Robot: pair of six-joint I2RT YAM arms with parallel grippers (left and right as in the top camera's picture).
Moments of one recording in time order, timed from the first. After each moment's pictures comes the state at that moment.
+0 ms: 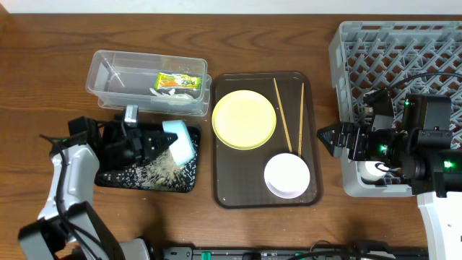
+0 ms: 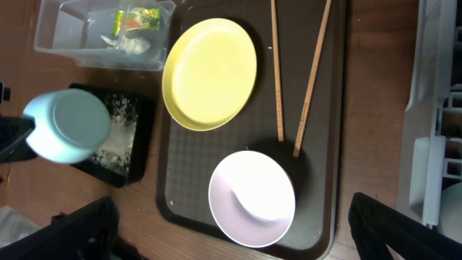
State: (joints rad) left arm 0.40 1.49 0.82 -0.95 1.40 0.22; right arm -0.02 1.08 1.15 -1.08 -0.52 0.16
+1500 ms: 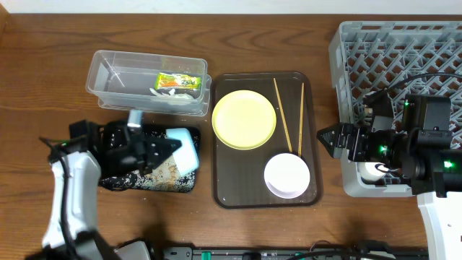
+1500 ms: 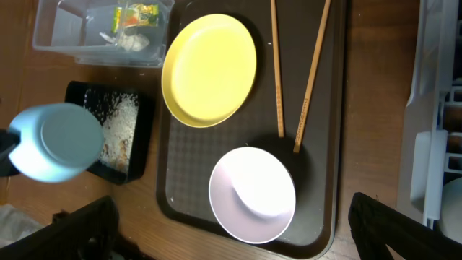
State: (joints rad) left arm 0.35 1.34 0.84 -1.13 1.34 0.14; right arm -0.02 1.08 1.15 -1.09 -0.52 0.16
